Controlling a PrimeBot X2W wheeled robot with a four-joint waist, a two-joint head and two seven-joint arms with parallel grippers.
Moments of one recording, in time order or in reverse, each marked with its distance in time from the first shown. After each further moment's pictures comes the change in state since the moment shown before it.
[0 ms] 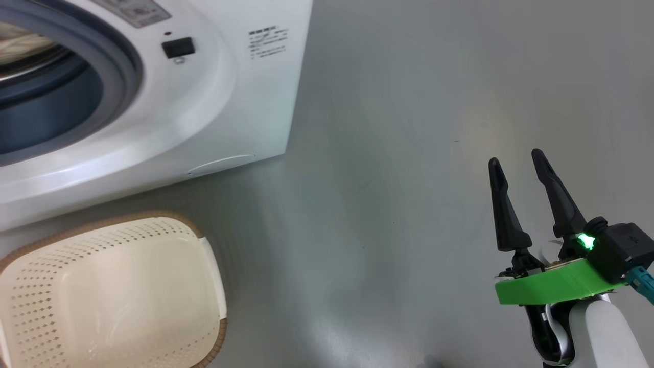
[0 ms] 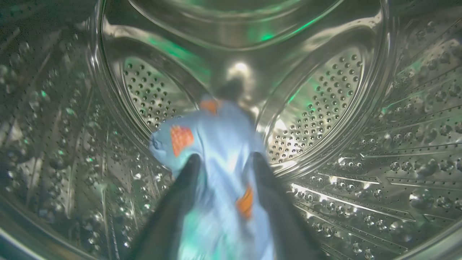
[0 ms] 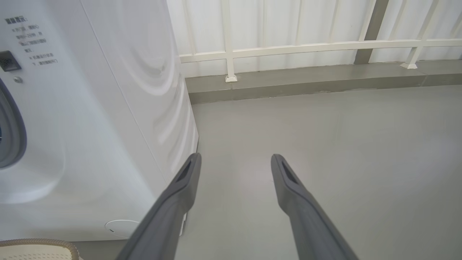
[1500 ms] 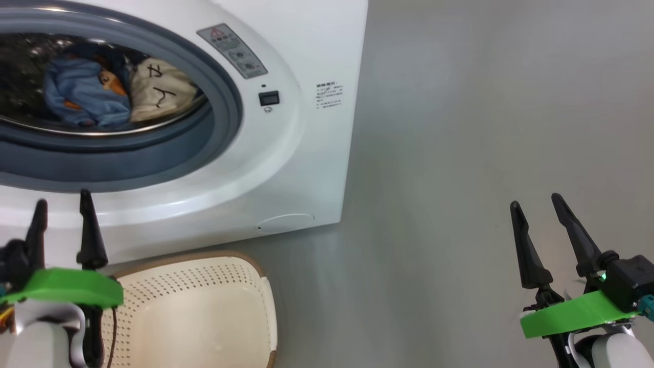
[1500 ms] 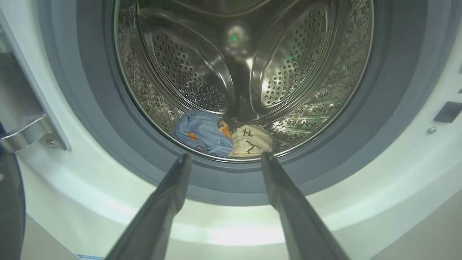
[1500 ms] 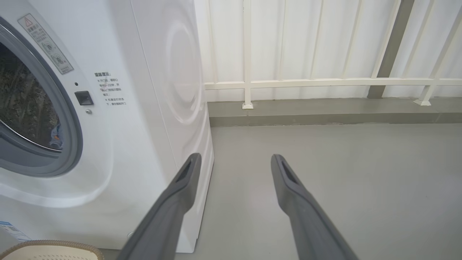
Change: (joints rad) left arm 0.629 -0.187 -0.028 -0.280 0.087 0.000 0.000; right arm 0.104 -0.072 -0.036 0.046 -0.007 0.000 0.000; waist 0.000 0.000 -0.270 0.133
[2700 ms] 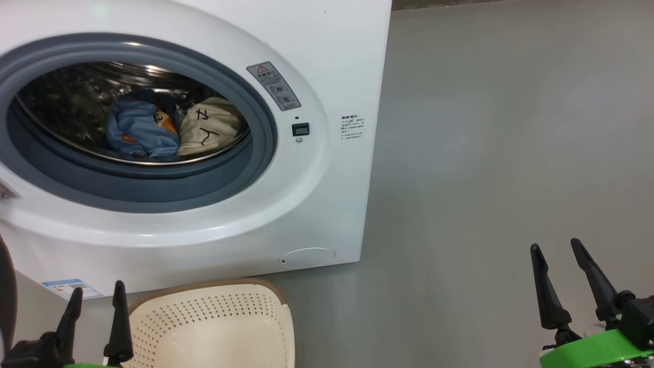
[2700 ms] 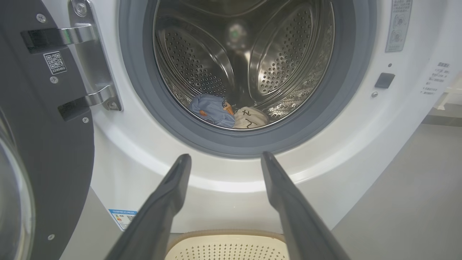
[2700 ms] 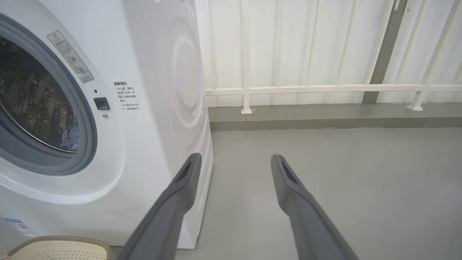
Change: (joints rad) left arm 0.359 -0.013 -0.035 -0.202 -0.019 0.000 0.000; right arm 0.136 -0.015 -0.053 0.000 0.009 0.000 0.000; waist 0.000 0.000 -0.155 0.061
